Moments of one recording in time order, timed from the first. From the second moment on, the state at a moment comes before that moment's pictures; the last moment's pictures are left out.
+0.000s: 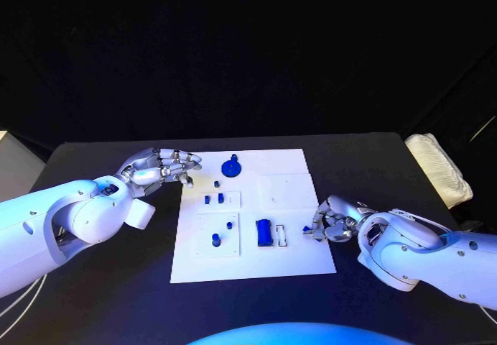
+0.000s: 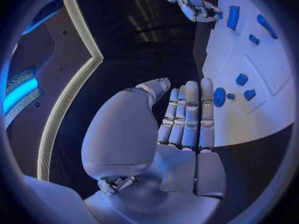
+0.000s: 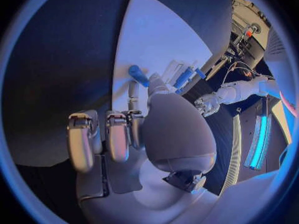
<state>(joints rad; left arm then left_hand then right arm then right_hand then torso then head) 1.15 -0.94 -0.01 1.53 -0.16 -0.05 0.23 1.41 -0.20 0.51 0.14 0.21 0.88 0.18 0.29 0.34 0.92 0.13 0.48 0.15 0.95 0.06 1.12 0.39 0.17 0.84 0.17 0.85 0.67 1.05 -1.12 -0.18 1.86 -1.38 -0.49 -0.52 1.29 -0.13 -0.03 0.29 0.12 1.06 0.06 0.37 0.48 1.46 -0.01 1.49 1.31 1.47 -0.08 1.56 1.31 0.01 1.47 0.03 1.56 1.31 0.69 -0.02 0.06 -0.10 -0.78</state>
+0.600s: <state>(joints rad) 1.15 -0.94 -0.01 1.53 -0.16 -0.05 0.22 1.41 -0.20 0.51 0.14 0.21 0.88 0.18 0.29 0.34 0.92 0.13 0.48 0.15 0.95 0.06 1.12 0.39 0.17 0.84 0.17 0.85 0.67 1.04 -1.08 -0.17 1.86 -1.61 -0.42 -0.55 1.50 -0.20 0.11 0.31 0.17 1.07 0.07 0.33 0.53 1.46 -0.01 1.47 1.31 1.47 -0.08 1.56 1.31 0.01 1.47 0.03 1.56 1.31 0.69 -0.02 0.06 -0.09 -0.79</state>
